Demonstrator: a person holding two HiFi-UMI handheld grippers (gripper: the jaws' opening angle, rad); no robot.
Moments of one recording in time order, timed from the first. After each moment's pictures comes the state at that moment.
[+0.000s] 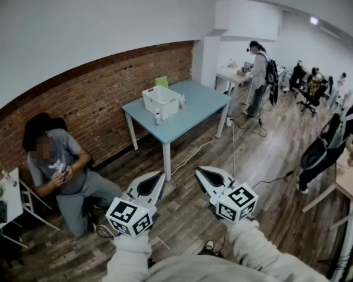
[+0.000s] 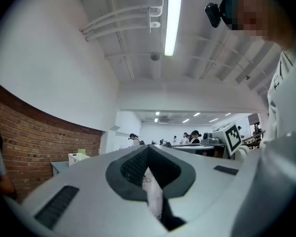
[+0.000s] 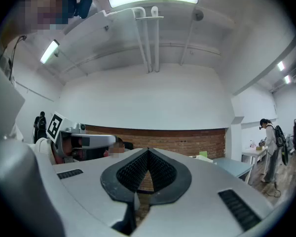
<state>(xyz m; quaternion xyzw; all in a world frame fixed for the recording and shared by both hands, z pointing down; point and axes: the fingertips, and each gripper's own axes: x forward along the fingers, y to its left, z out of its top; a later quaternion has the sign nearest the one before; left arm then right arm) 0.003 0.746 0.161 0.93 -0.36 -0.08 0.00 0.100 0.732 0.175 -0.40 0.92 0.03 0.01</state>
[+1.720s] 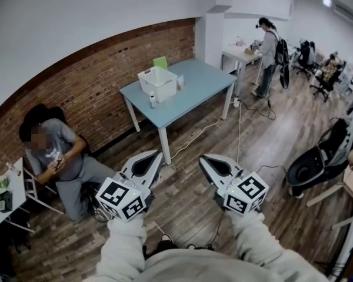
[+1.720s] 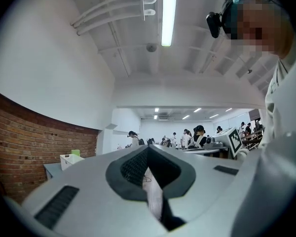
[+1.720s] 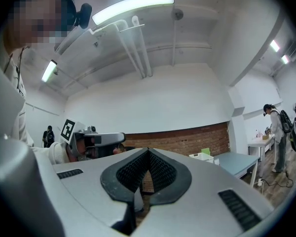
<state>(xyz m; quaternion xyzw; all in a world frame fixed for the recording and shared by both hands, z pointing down) 0.133 0.697 0.137 0.93 -0.37 -0.06 0.00 0.237 0.699 0.171 -0.35 0.93 -0.01 0.05</state>
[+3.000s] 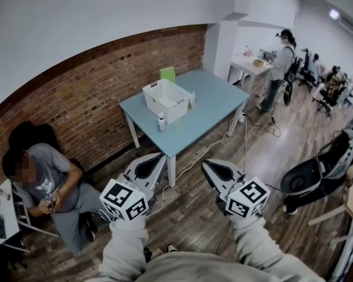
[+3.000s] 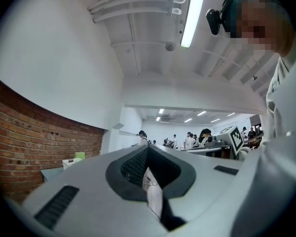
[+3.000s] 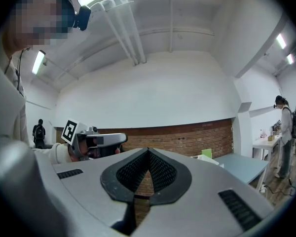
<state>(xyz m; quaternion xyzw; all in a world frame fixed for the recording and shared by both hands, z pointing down) 0.014 0.411 0.146 0.93 -0.35 -0.08 0.02 0.120 0.423 0.174 -0.37 0.93 -0.02 0.02</state>
